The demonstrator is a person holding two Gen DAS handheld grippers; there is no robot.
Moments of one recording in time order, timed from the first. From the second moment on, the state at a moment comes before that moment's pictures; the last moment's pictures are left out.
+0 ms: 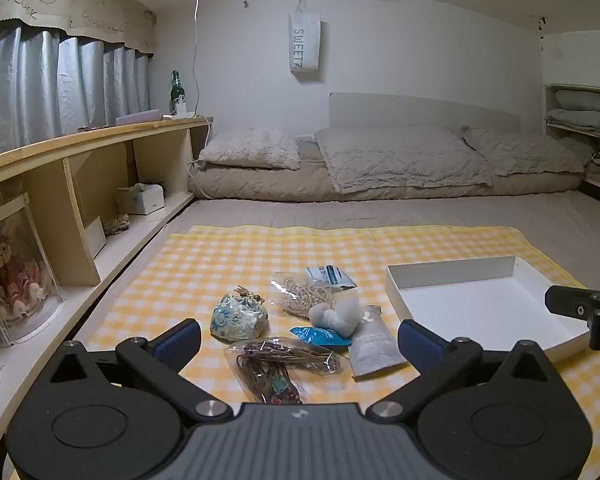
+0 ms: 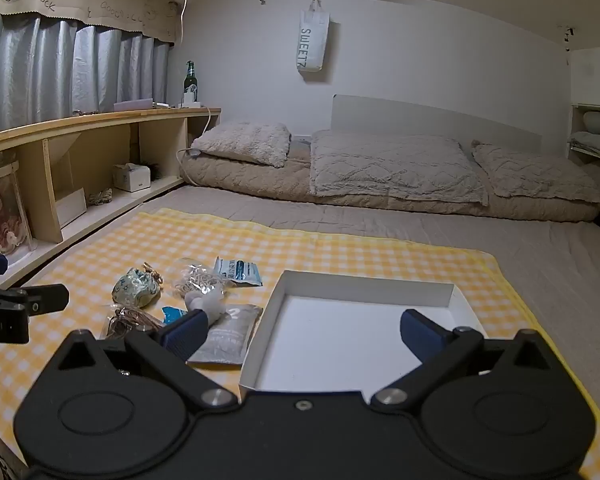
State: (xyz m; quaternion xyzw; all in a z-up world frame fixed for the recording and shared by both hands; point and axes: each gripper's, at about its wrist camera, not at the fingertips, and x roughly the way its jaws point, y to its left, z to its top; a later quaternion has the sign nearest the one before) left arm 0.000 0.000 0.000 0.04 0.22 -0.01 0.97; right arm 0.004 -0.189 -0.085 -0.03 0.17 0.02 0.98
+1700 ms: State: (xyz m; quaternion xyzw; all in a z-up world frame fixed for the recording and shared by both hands) left arm 0.000 0.002 -0.007 0.04 0.23 -0.01 0.97; right arm 0.007 -0.187 -0.087 -0.04 0.17 0.02 0.98
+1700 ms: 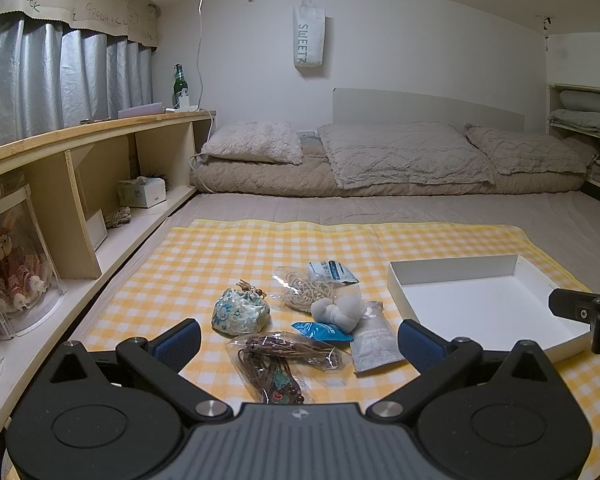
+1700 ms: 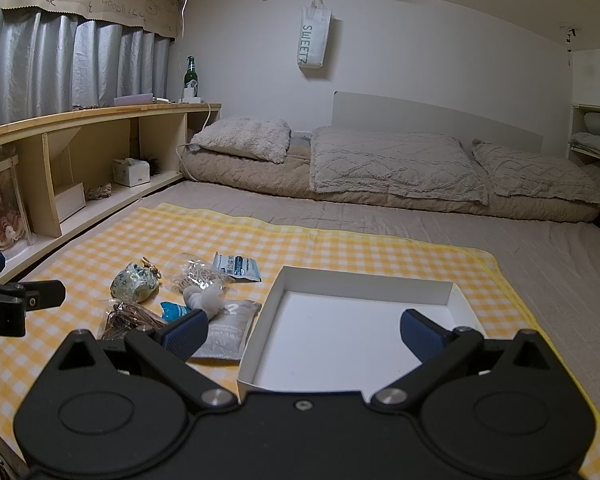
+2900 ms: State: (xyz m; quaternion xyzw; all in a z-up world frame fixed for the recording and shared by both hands) left arm -0.002 0.004 -0.008 0.04 0.23 -0.01 0.97; right arm 0.007 -0.188 -0.087 -0.04 0.18 0.02 0.98
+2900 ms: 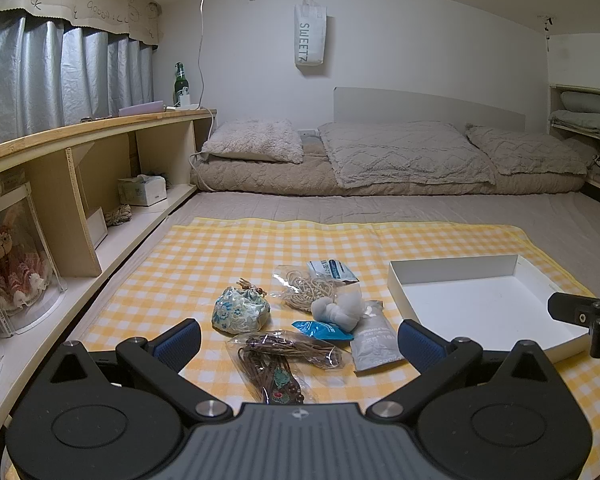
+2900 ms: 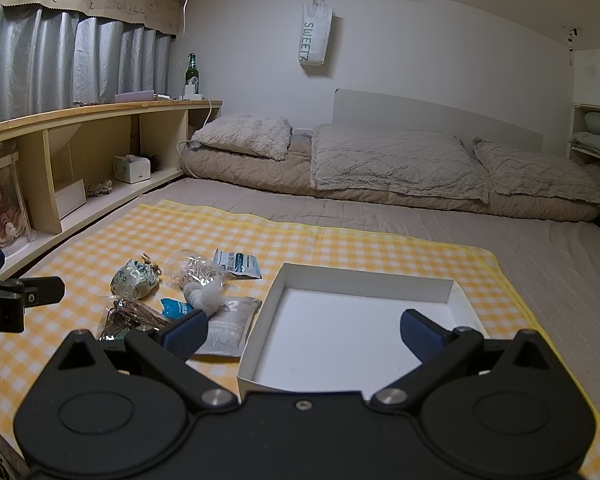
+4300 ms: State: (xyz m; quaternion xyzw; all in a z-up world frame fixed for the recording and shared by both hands) left arm 0.090 0.038 0.037 0.04 0.21 0.07 0.98; right arm 0.104 -0.154 -0.007 -0.11 0.12 0.13 0.98
